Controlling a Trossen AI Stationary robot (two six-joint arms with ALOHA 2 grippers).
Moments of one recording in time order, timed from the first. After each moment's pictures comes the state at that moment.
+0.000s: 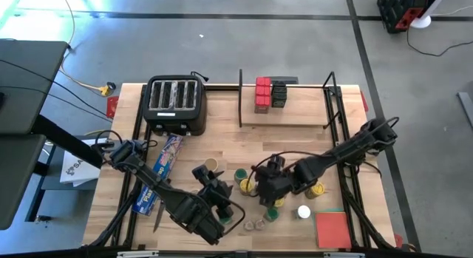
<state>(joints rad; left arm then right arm) -0.66 2.05 1.97 -1.41 -1.01 -1.01 0.46 1.71 1.32 -0.74 0.38 0.66</state>
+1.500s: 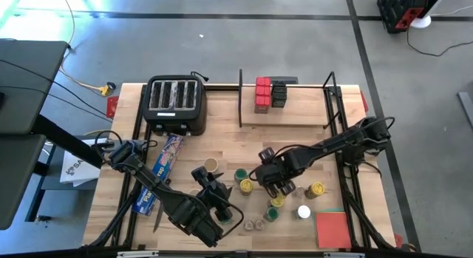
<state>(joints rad) -0.67 2.05 1.97 -1.41 -1.00 -1.02 0.31 1.75 1.29 -0.95 0.19 -0.31</state>
